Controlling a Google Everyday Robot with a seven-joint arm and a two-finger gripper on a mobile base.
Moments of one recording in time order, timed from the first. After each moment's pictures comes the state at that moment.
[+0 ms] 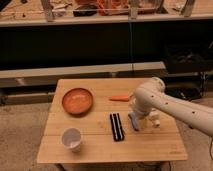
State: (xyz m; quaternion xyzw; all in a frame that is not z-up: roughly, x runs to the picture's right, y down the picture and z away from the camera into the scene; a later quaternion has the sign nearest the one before) arm 0.171 0.170 0.785 -0.30 -0.07 -0.13 0.94
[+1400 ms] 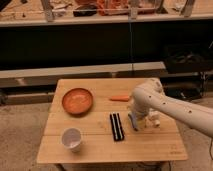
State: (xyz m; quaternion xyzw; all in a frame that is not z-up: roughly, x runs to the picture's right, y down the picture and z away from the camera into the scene) arm 0.163 0.177 0.788 -0.31 -0.08 -0.15 0.93
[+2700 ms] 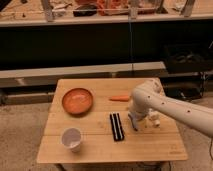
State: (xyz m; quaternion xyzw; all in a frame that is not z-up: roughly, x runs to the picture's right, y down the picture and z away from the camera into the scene) arm 0.162 0.185 0.788 -0.32 -0.09 -0.17 0.93
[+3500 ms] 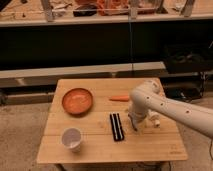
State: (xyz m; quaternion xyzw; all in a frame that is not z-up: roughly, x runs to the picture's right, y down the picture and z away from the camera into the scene) arm 0.159 0.194 0.786 -0.33 -0.09 -0.19 0.92
